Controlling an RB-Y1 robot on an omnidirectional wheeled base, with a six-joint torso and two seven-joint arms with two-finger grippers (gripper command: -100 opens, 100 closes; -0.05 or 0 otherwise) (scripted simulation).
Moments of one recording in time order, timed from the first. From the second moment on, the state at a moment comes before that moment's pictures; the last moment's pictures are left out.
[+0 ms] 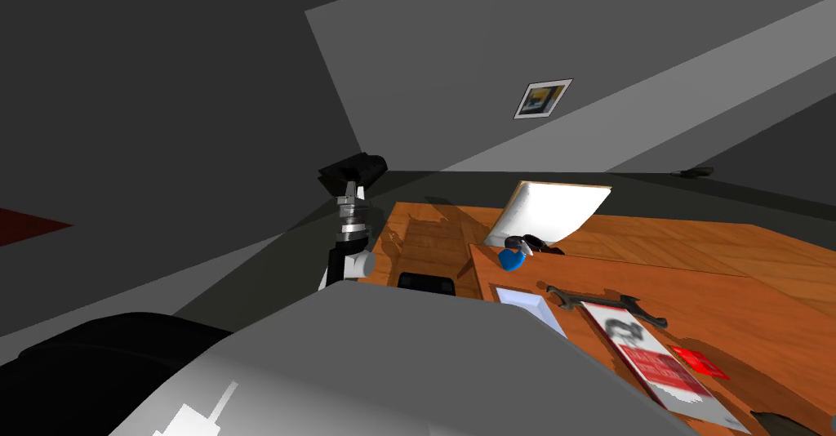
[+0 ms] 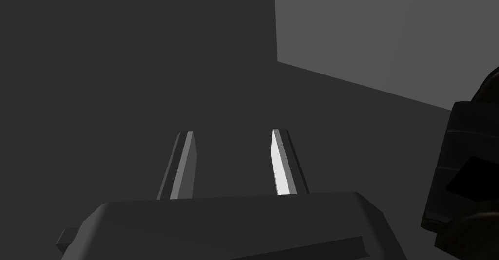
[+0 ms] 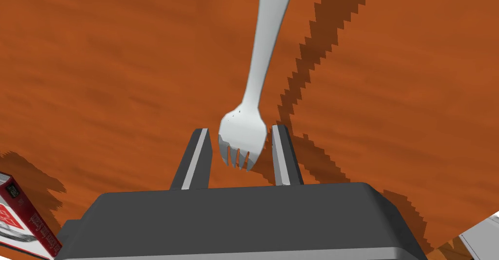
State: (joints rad) left arm 0.47 -0.04 -0.07 -2.32 0.06 -0.37 -0.10; right arm 1.10 -0.64 0.15 -1.17 0.84 -0.11 0.60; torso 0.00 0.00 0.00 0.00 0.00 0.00
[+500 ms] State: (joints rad) left arm 0.47 -0.04 -0.07 -2.32 0.06 -0.37 -0.10; right arm 1.14 -0.66 0.14 -1.21 0.84 -0.11 0.59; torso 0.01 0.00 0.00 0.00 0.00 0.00
